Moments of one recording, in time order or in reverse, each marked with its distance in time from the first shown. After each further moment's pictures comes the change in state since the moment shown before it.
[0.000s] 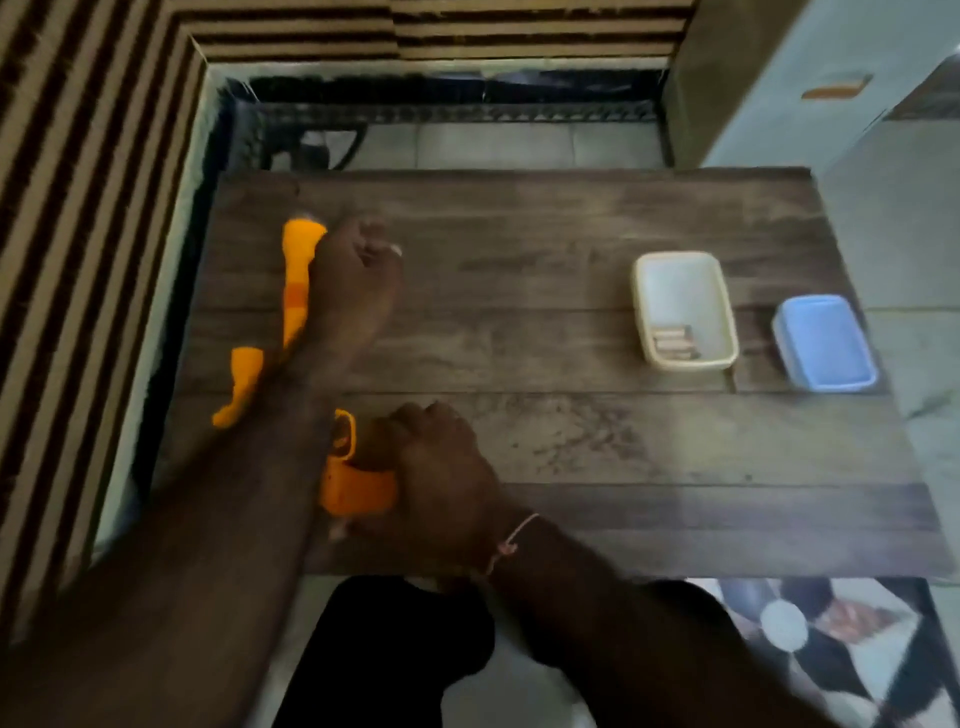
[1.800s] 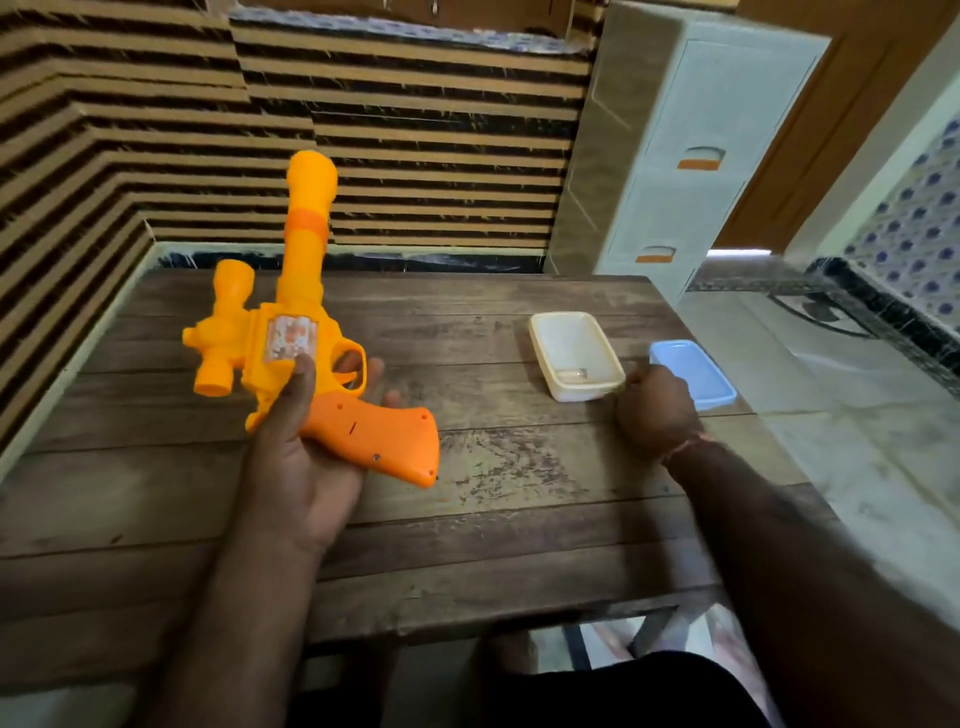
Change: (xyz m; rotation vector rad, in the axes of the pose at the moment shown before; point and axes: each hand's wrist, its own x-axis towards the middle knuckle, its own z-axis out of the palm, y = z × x) left_hand -0.141 -0.032 0.032 -1.488 -0.229 -0.177; right_hand -0.074 0.231 -0.110 -0.175 0.597 0.849
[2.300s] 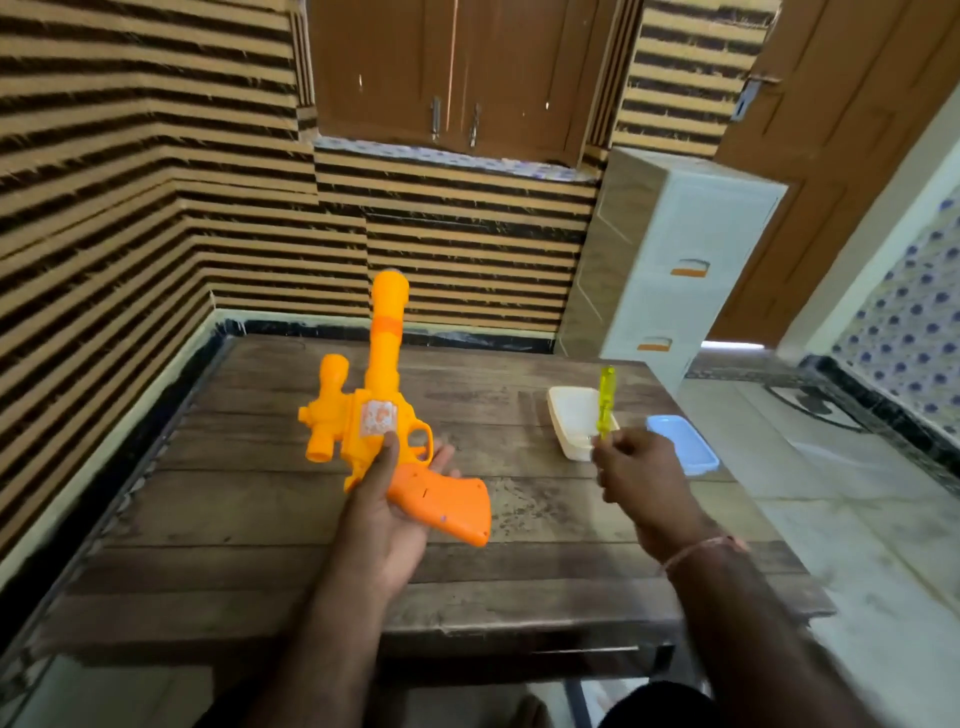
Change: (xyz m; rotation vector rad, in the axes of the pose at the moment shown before) left_hand -0.043 0.006 -0.001 -0.035 -0.040 -0.147; right_hand -0.130 -0.062 -0.062 0.696 -0.012 -0.066
